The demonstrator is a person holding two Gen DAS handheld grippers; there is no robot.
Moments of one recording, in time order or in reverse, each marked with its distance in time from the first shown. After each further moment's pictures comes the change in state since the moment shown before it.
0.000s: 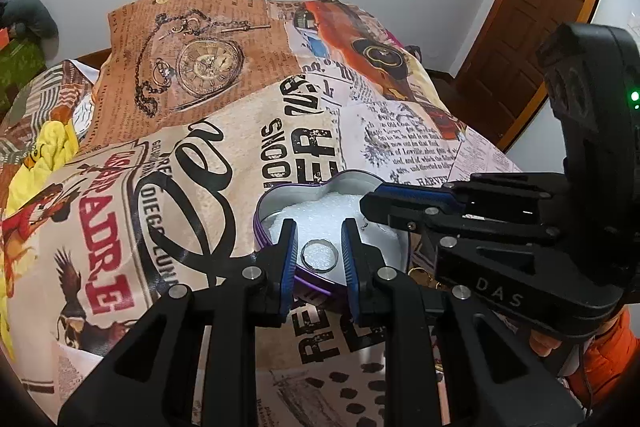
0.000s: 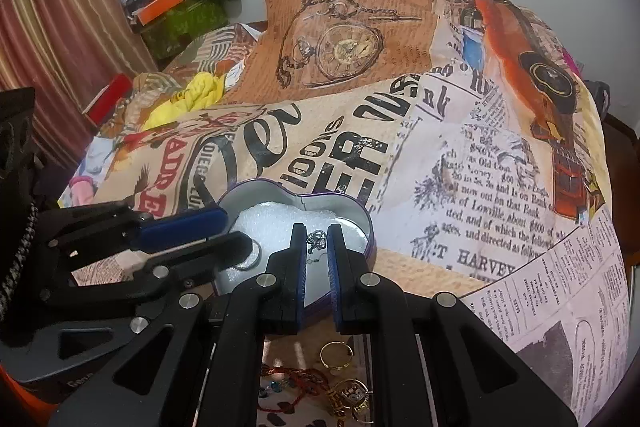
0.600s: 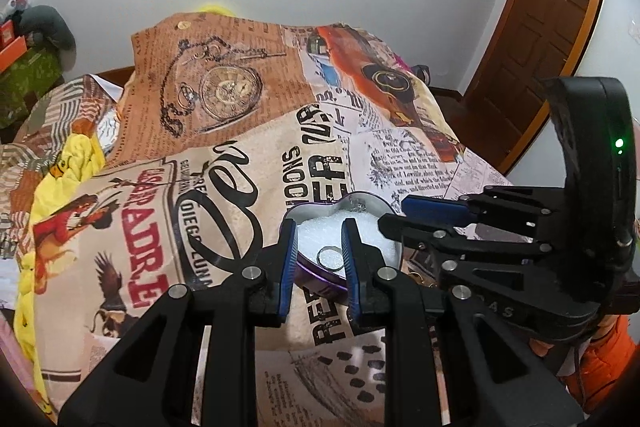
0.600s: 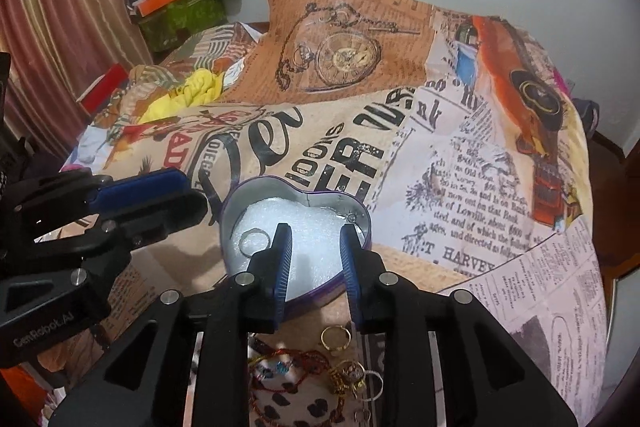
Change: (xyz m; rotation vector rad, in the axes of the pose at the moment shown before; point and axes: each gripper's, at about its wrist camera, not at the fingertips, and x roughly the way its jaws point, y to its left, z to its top) left arm -0.044 -0.001 0.005 -0.008 -0.072 0.049; right arm -0.024 0.015 0.000 -0.049 -0.024 -0.069
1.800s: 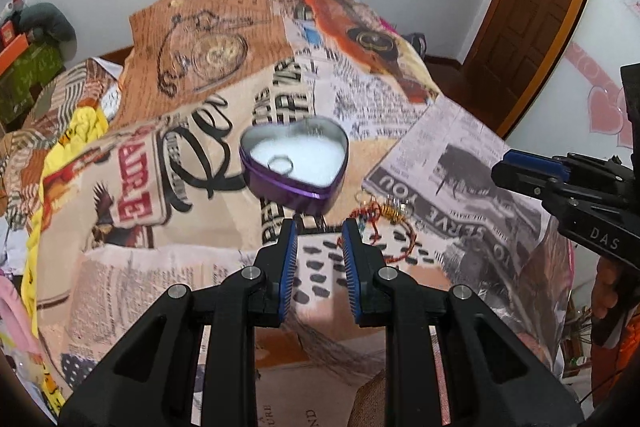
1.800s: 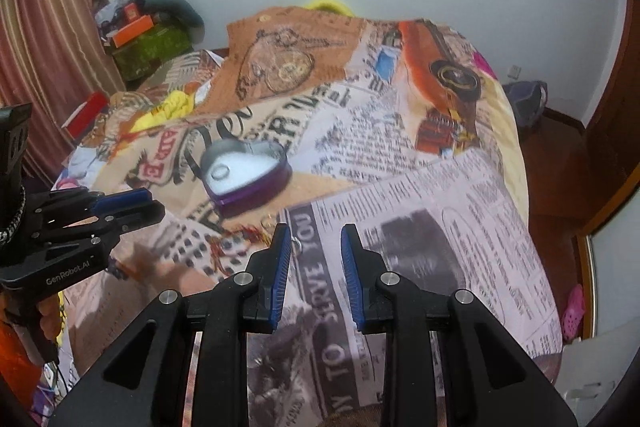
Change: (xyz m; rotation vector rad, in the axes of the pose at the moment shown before) left arm -0.025 -0.048 -0.052 0.026 0.116 0.025; right arm -0.089 -0.039 -0.071 0.106 -0.049 -0.108
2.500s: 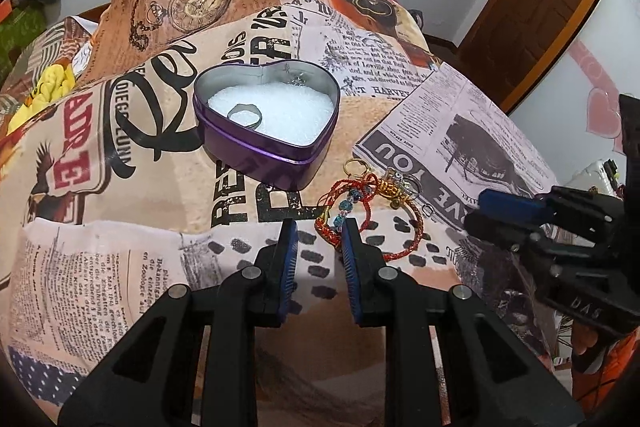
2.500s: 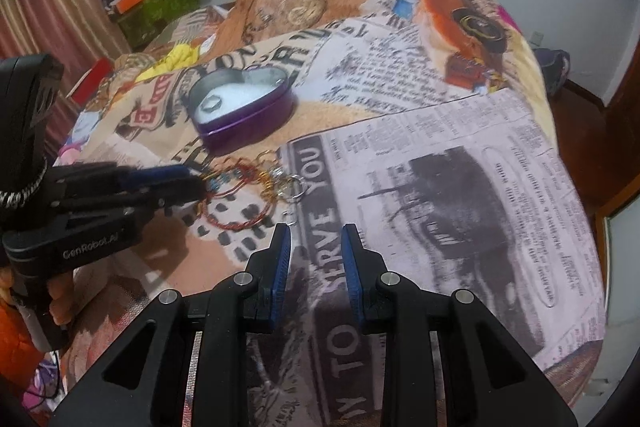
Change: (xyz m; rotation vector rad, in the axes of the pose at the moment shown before) left arm 0.055 -0.003 -0.010 -0.055 0.097 -0.070; right arm 0.039 0.001 -0.029 -0.017 0.140 0.086
